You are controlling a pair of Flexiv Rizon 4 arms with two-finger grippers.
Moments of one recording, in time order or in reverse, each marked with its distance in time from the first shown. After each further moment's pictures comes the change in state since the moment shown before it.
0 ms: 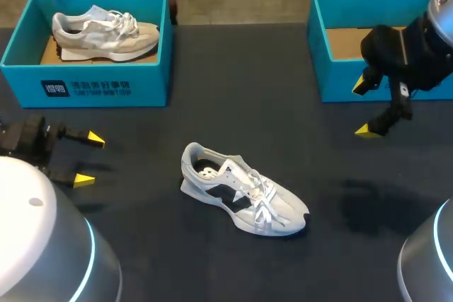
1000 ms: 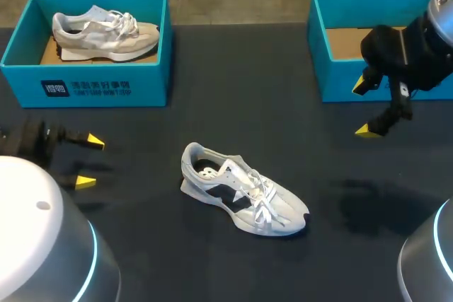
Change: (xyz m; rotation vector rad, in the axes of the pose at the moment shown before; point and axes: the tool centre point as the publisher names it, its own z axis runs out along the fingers) left arm -0.001 0.015 0.004 0.016 -0.028 -0.027; right arm 0.000 0.000 0.000 0.000 0.000 0.000
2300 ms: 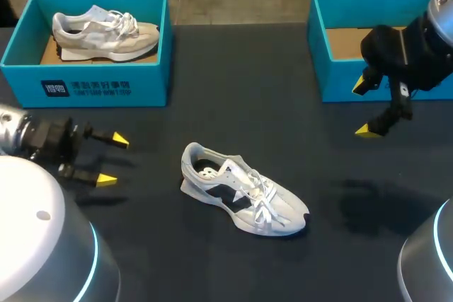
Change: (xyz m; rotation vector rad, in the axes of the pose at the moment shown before) left arm -0.013 -0.013 0.047 0.005 0.122 0.082; right arm 0.000 0.000 0.000 0.000 0.000 0.000
